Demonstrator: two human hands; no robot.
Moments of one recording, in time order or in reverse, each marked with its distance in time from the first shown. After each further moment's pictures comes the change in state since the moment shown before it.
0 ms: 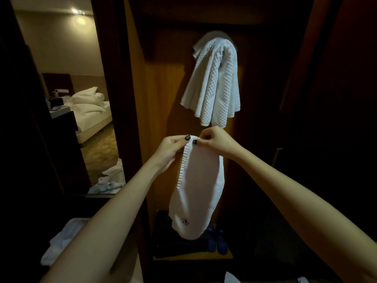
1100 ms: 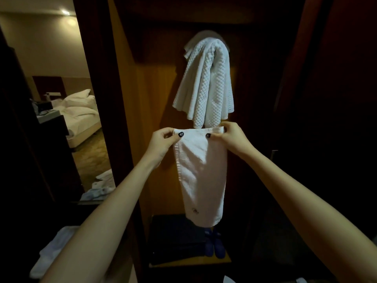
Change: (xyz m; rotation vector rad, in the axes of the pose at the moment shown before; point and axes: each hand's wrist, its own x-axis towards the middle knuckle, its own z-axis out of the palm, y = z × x) left_hand 0.043 0.003 -0.004 0.269 0.231 0.188; right_hand 0.001 0.043 -0.037 0.158 0.269 0.185
